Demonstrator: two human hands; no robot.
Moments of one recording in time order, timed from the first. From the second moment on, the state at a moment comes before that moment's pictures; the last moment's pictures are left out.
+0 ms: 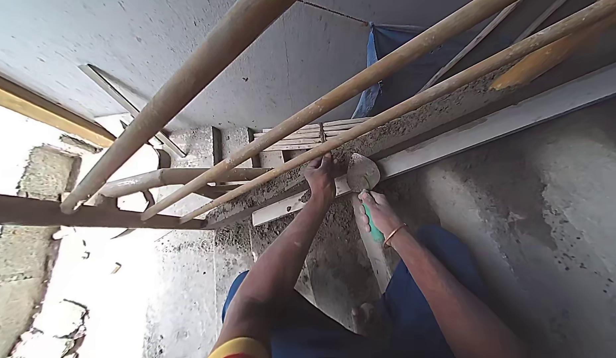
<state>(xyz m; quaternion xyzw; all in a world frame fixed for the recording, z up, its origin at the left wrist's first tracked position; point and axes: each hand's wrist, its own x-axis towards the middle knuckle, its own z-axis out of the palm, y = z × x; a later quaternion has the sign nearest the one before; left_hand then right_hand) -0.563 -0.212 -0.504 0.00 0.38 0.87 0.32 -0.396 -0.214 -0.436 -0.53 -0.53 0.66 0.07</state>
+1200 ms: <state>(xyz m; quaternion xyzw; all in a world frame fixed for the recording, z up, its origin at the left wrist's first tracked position) -0.560 -0.213 -0.494 -0.02 0.40 0.86 0.32 -0.401 -0.240 -0.461 -0.51 -0.46 0.72 0.10</state>
